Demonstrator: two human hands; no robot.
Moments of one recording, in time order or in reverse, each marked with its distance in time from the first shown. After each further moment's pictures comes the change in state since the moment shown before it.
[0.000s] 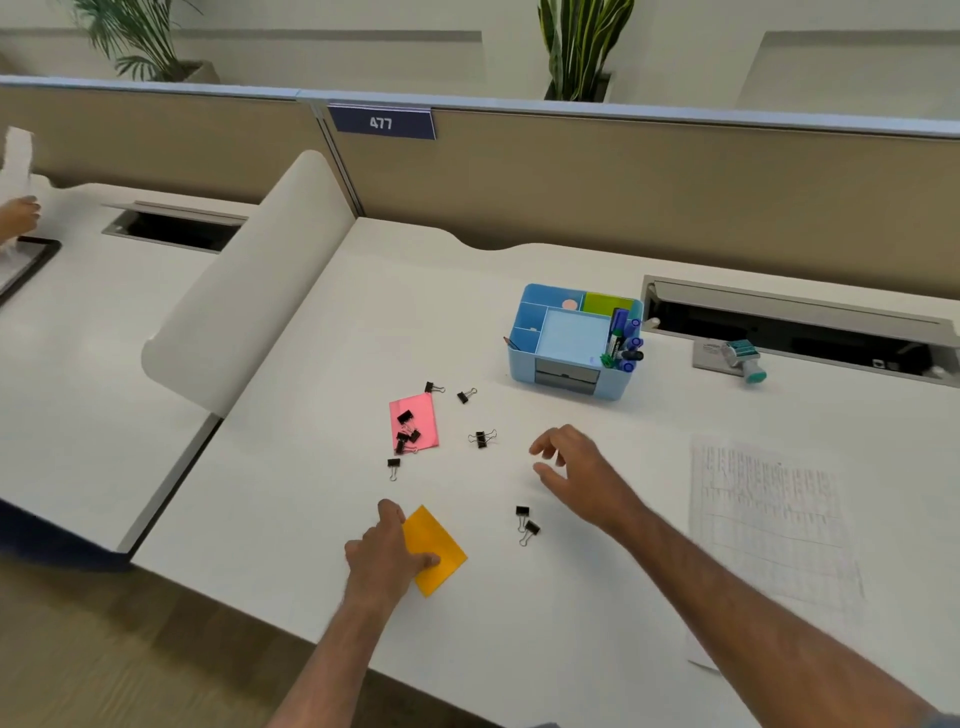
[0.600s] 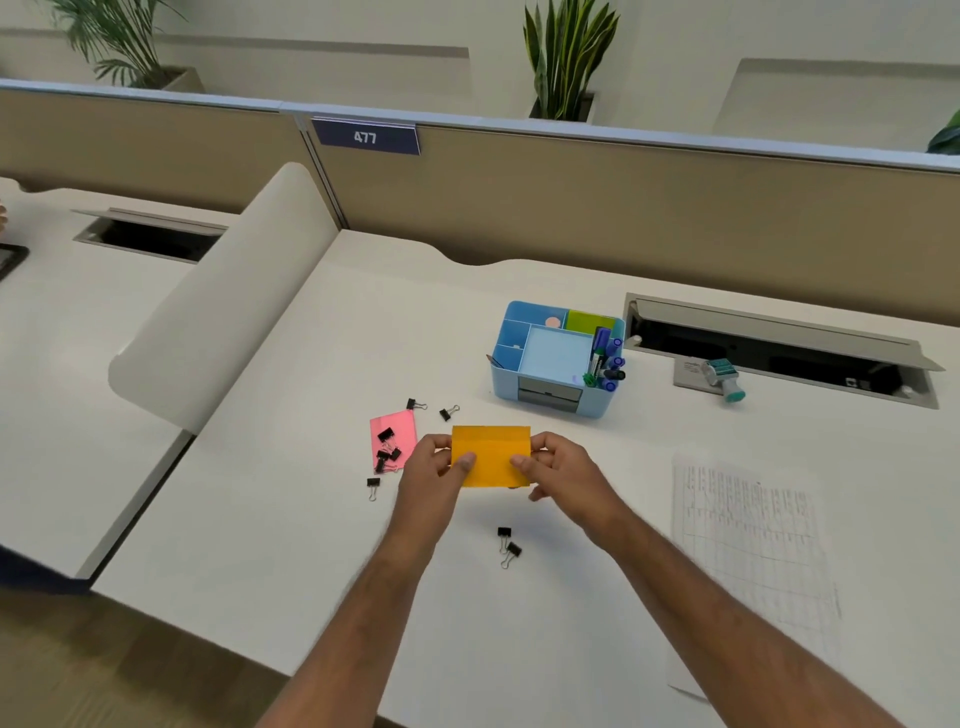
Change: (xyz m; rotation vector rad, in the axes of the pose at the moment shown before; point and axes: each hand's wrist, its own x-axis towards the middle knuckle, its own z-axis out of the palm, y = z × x) left_hand 0.005 0.132 -0.044 -0.900 0.002 0.193; right_hand 0.011 -0.026 -0.020 0.666 -0.039 0.318
